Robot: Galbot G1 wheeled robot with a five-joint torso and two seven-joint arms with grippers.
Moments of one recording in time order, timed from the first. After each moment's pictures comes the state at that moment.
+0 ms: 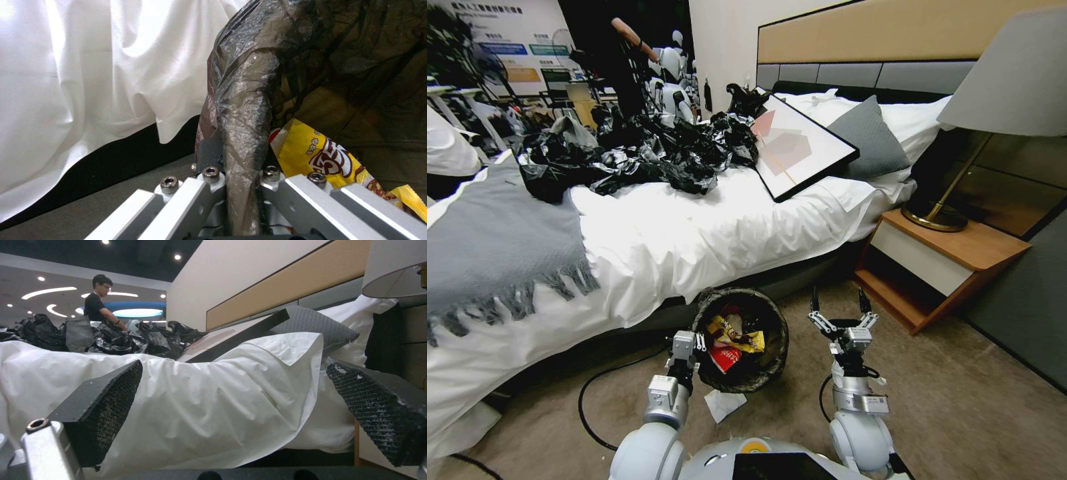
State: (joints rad) left arm 1.77 -1.43 -0.32 -2.36 0.07 0.26 -0.12; right arm -1.64 1.48 0.41 2.14 -0.10 0.48 0.20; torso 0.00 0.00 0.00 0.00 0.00
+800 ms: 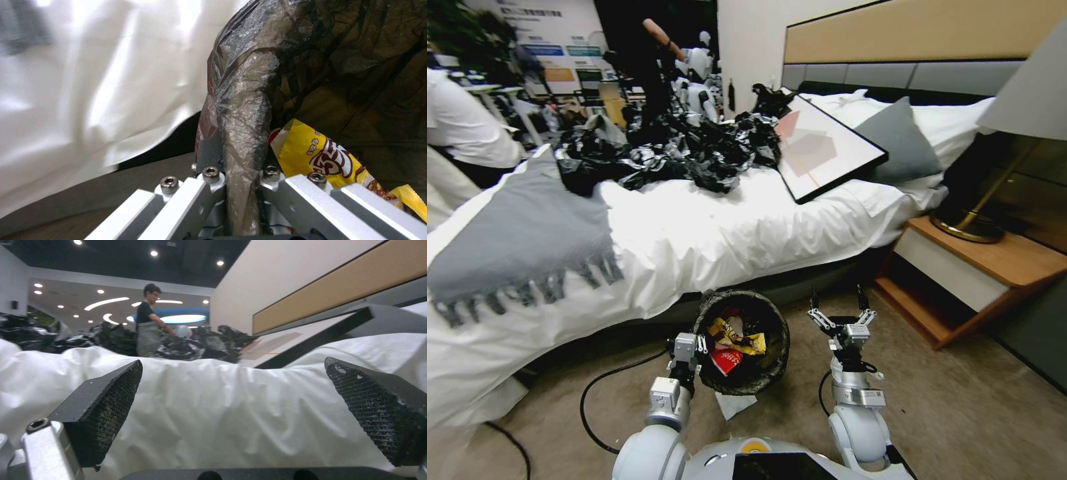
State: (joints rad) left arm 1.77 -1.44 -0.32 -2.36 0.07 0.26 -0.12; right arm -1.61 1.47 0.41 2.12 -0.10 0.48 0.19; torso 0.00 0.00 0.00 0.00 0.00
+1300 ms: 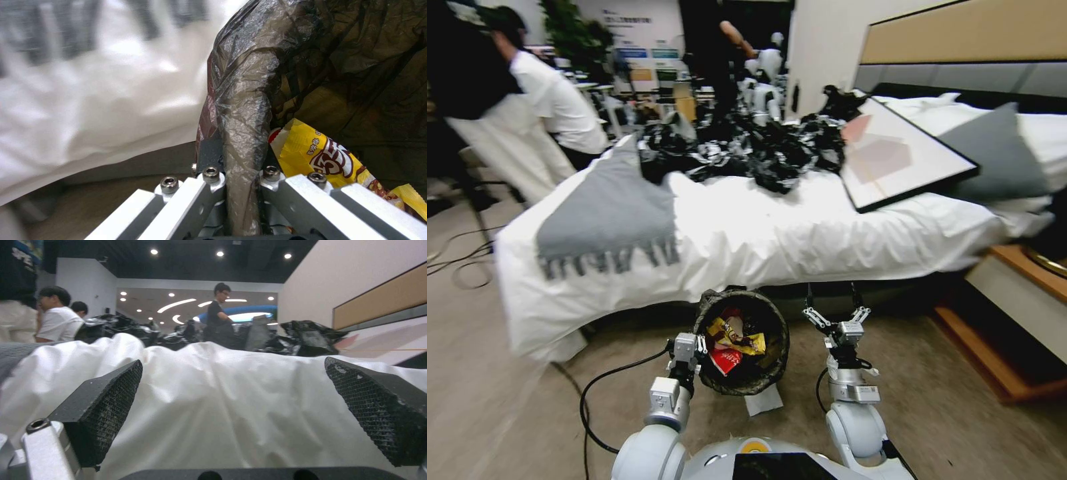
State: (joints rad) left arm 1.77 -1.43 -0.32 -2.36 0.07 0.26 -0.12; right arm -1.61 1.46 0.40 2.11 -0.10 0.47 0.18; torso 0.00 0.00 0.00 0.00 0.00
